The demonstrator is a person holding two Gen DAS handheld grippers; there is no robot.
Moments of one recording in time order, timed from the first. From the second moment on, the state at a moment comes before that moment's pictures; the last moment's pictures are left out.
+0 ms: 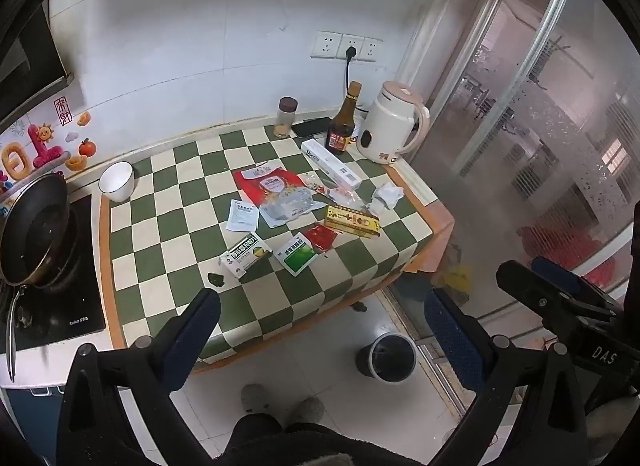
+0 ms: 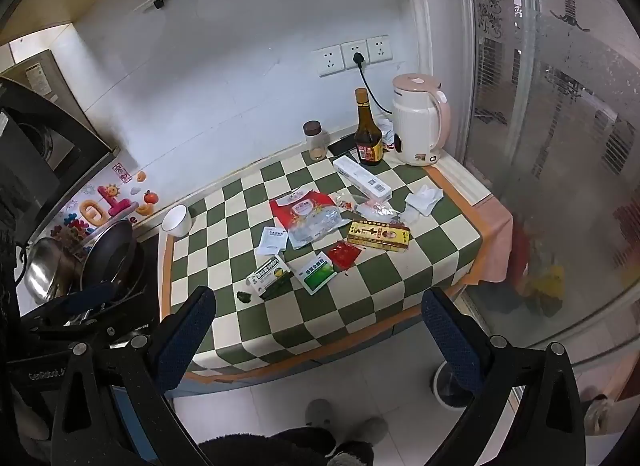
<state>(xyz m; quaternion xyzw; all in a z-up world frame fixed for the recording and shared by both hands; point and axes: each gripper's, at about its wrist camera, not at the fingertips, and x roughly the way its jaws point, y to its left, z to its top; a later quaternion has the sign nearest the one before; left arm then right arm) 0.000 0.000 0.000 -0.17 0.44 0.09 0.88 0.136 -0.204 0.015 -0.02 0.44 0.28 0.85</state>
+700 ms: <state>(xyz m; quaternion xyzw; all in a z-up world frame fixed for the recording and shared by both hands) 0.000 0.001 0.010 -0.20 0.41 0.06 0.89 0.132 -0.204 0.014 -0.01 0.45 0.30 0.84</state>
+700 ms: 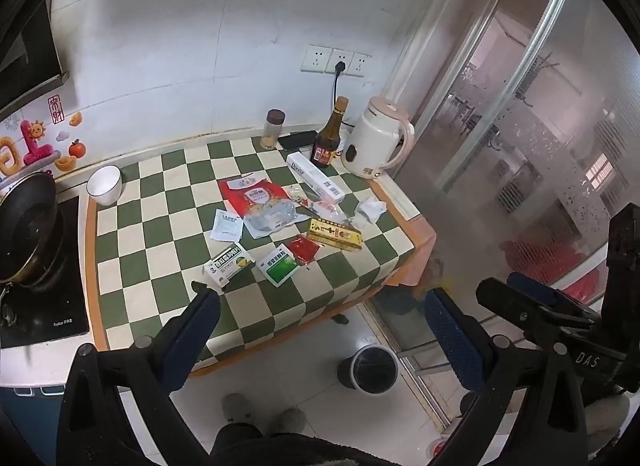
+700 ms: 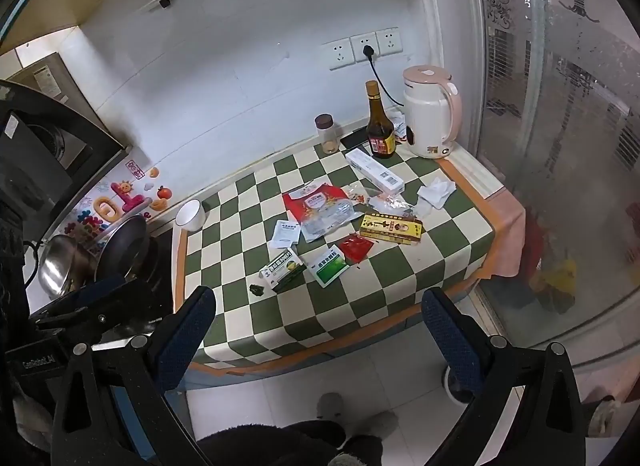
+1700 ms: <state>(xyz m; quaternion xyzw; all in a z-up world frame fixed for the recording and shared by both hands) -0.002 0.007 0.015 -0.19 0.41 0.07 0.89 0.134 -0.196 0.024 -0.01 0.45 0.31 0.84</state>
